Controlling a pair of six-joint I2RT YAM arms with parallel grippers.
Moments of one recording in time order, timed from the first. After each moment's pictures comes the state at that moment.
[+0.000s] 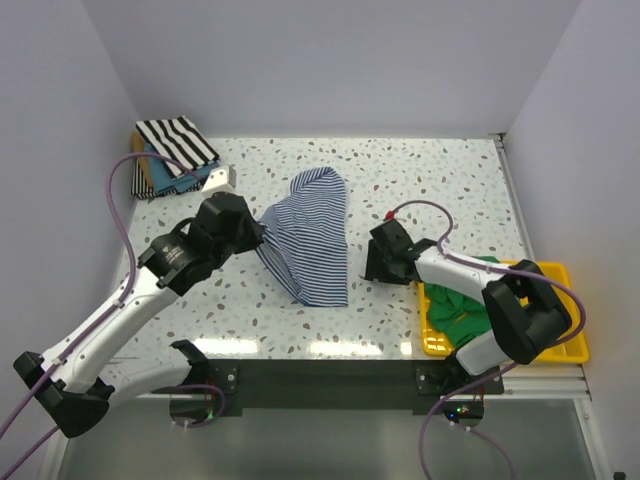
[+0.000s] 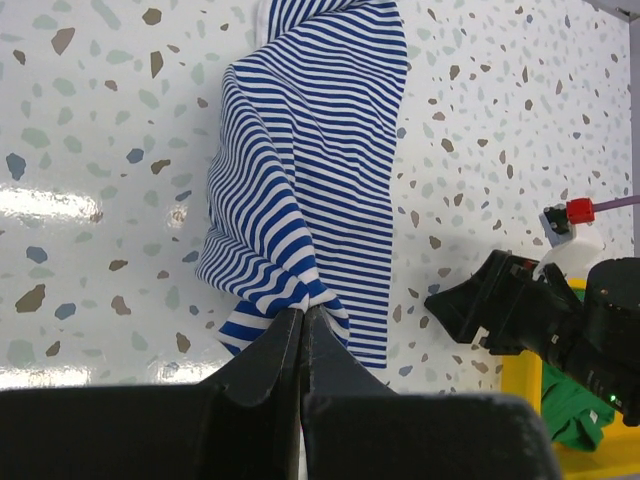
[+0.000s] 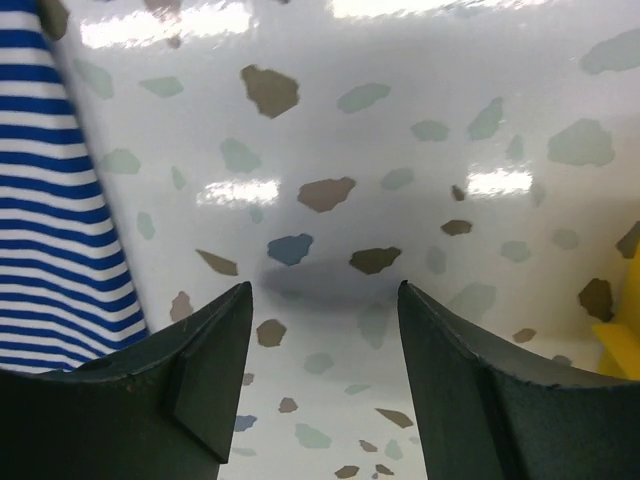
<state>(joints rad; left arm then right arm) -0.69 1.02 1.15 -0.76 -0.39 -0.78 0.58 1.50 0.78 -0.39 0.19 0.67</state>
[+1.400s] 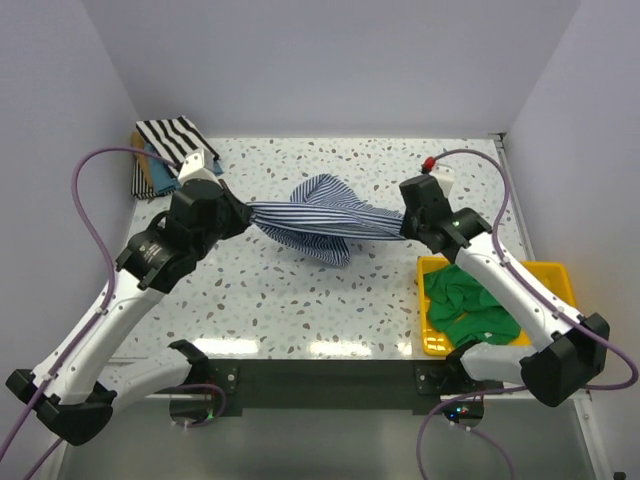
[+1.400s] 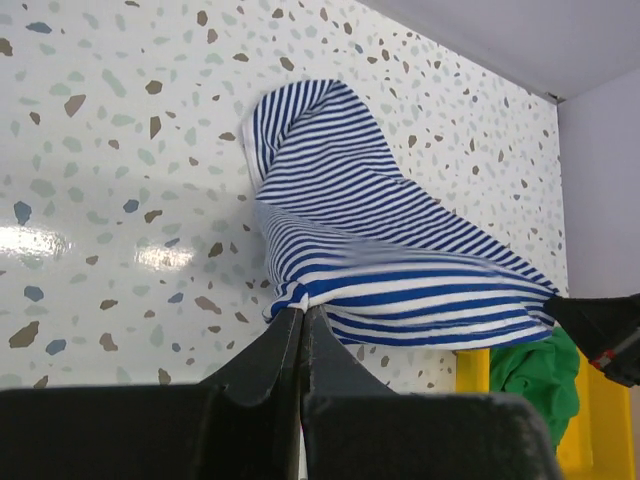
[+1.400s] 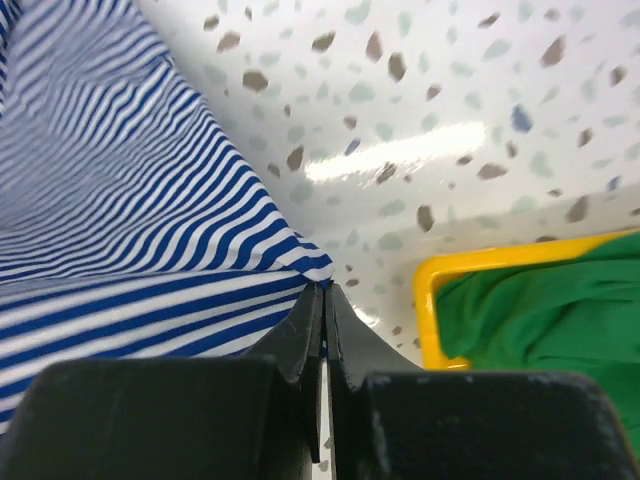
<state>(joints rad) -0.60 1.01 1.23 -0.75 -0.35 -0.77 0.54 1.26 1.10 -0.72 0.44 0.64</state>
